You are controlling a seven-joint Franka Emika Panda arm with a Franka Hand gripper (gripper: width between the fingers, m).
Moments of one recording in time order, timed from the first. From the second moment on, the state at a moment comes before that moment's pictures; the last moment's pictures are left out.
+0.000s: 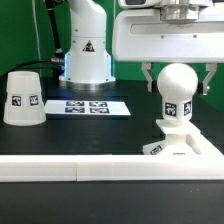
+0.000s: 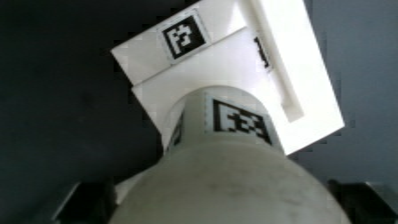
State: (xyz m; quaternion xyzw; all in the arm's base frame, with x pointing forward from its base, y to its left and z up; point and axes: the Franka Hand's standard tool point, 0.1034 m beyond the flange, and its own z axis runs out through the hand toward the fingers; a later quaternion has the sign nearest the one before) arm 0.612 0.097 0.114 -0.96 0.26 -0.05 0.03
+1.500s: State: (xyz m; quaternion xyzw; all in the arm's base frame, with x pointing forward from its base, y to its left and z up) arm 0.611 0.108 0.120 -0.86 0.51 0.00 0.07
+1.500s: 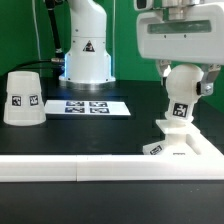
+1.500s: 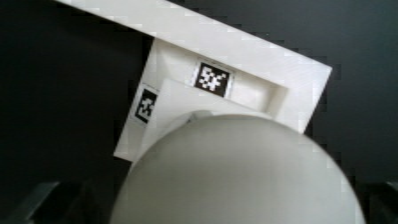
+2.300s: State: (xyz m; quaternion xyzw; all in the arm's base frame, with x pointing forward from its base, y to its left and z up) arm 0.613 0.110 0.121 -0.99 0.14 -0.03 0.05
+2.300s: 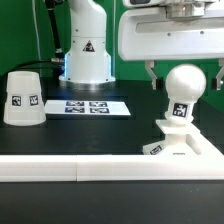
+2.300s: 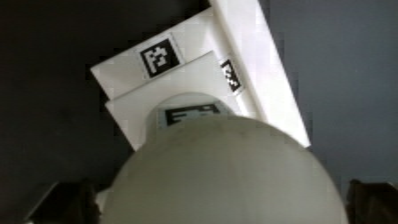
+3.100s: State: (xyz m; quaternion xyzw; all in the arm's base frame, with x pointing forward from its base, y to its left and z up) arm 0.616 0.105 0.118 -0.97 -0.26 -0.04 0.01
